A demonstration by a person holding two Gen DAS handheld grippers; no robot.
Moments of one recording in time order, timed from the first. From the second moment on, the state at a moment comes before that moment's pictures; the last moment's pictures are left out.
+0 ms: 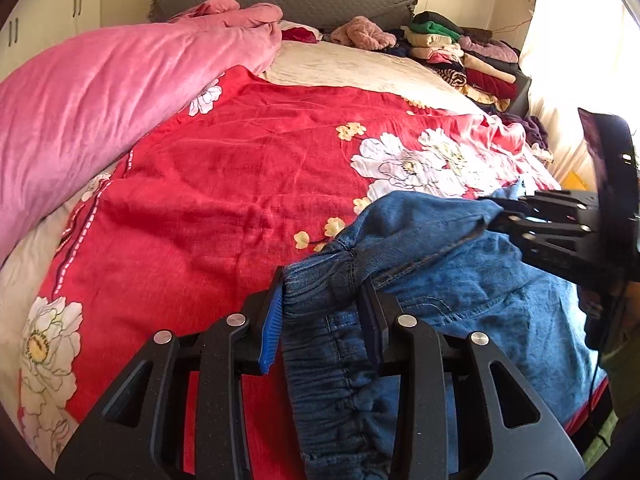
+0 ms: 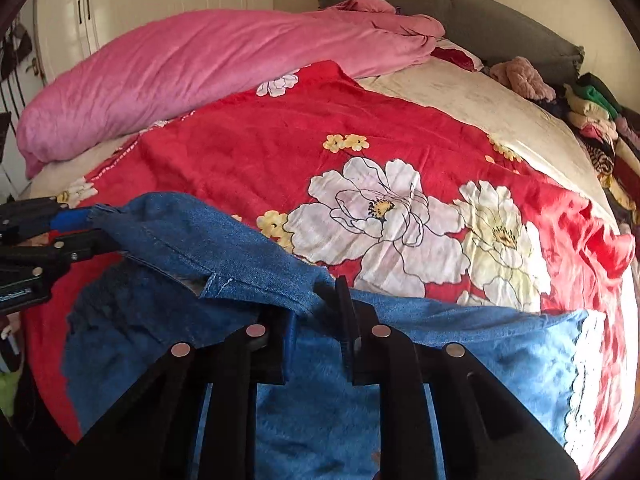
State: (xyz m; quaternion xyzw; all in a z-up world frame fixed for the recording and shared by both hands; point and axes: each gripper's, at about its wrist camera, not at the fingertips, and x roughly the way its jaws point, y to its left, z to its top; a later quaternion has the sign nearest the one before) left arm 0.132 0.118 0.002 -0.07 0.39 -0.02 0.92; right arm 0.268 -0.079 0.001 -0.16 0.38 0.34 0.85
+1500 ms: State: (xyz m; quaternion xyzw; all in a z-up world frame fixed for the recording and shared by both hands) left arm 0.022 0.115 -0.010 -0.07 0.46 -0.04 0.88; right arm 0.069 -0.126 -0.036 -0.10 0.43 0.40 0.80
